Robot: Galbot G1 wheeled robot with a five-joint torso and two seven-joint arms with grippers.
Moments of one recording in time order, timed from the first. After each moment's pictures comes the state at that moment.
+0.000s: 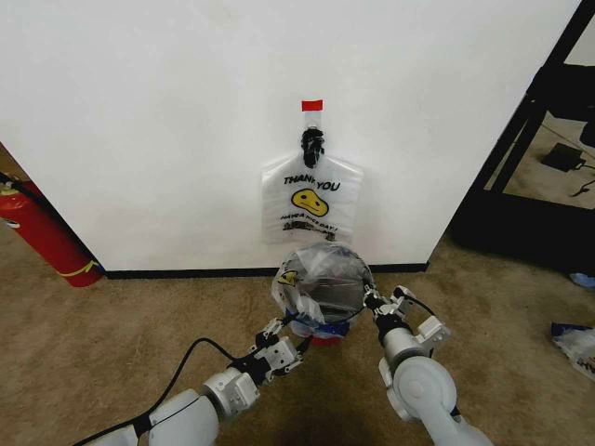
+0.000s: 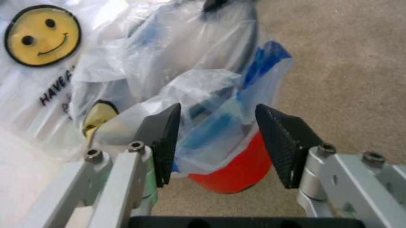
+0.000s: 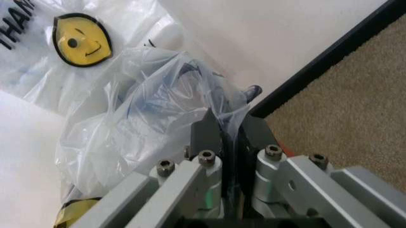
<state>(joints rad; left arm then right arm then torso) 1.10 -0.67 0.30 -2.15 -0.04 0.23 -0.14 -1.31 1.27 0.27 1.98 1.06 -0.07 0.43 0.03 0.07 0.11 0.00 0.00</state>
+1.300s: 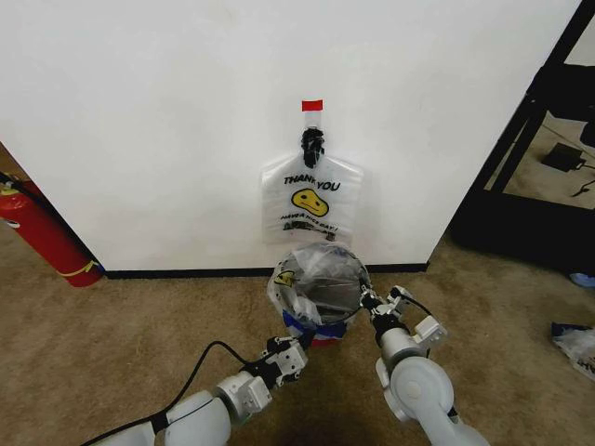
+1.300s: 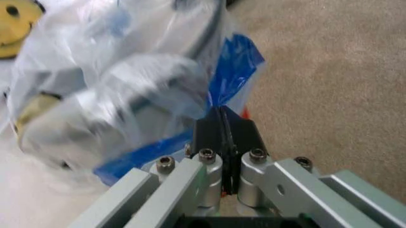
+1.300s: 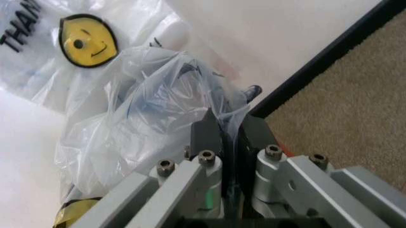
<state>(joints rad) 1.09 -0.73 0.36 -2.08 -0.02 0.21 -0.15 -1.31 1.30 0.27 2.00 1.07 -0.07 0.45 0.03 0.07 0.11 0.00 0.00</state>
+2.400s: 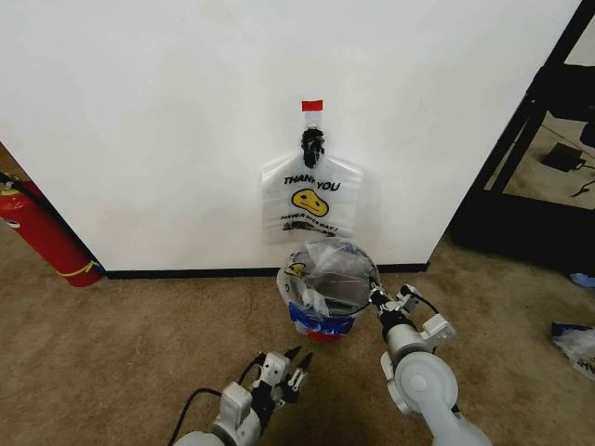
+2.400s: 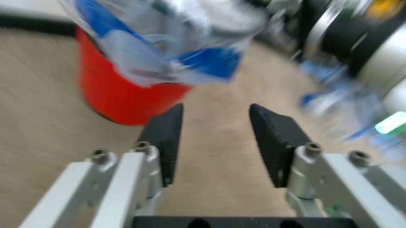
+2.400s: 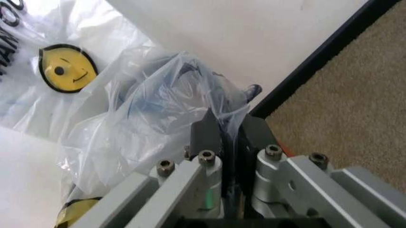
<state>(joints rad) 1.34 -0.85 0.19 -2.26 -0.90 0.17 -0.38 -1.30 1.31 0.31 1.98 1.09 -0.07 0.47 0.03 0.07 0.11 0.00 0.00</state>
